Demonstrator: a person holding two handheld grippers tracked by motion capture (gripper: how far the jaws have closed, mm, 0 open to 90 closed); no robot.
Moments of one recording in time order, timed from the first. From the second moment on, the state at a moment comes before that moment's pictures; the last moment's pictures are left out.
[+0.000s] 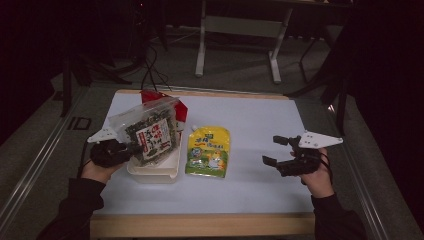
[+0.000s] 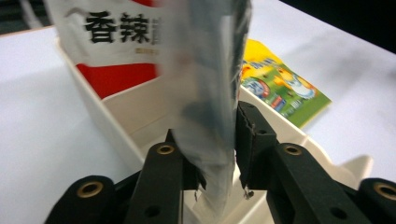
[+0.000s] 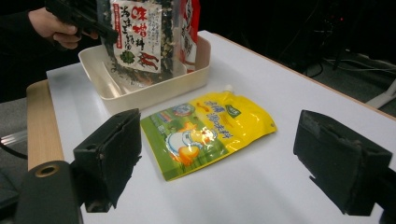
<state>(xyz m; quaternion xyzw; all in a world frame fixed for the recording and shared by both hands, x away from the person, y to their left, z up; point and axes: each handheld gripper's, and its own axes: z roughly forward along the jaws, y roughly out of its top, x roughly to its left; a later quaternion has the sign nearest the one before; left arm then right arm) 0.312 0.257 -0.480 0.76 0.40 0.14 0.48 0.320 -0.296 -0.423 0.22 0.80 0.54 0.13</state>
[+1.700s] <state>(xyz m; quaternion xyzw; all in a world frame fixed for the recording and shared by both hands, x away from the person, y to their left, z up) 0.216 0.219 -0.451 0.70 0.45 0.26 0.49 0.322 -0.291 -0.431 0.23 0.81 0.53 0.11</state>
